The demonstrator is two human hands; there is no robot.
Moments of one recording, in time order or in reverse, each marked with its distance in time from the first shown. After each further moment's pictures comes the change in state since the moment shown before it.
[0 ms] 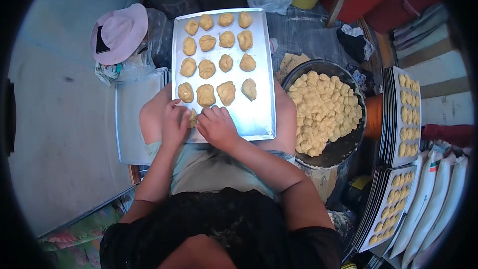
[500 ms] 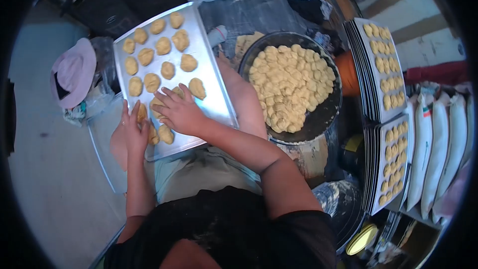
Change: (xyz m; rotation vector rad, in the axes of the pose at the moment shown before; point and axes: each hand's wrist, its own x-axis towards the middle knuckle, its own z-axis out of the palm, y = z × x) left_hand 0.047 0.018 0.002 0.136 -0.092 0.012; right_hand 0.021 0.053 -0.027 -0.068 0.152 0.018
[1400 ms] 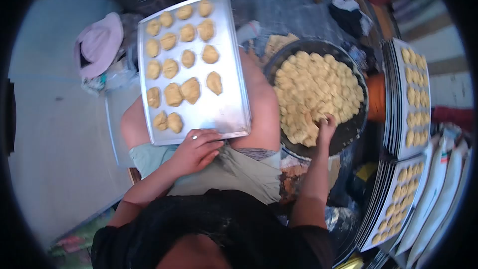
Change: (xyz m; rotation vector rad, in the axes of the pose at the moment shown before) left_hand -0.058 0.120 0.026 -0.276 -0.443 0.536; right_hand -0.345 0.267 -0.094 0.611 0.744 1.221
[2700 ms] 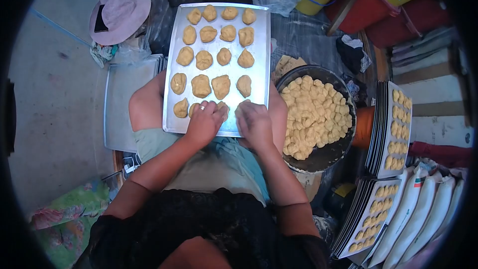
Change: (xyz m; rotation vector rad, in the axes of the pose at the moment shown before) left_hand -0.001 -0.045 0.006 0.389 0.262 -0.348; right_hand -0.210 -0.195 0.240 -0.591 -0.710 -0.981
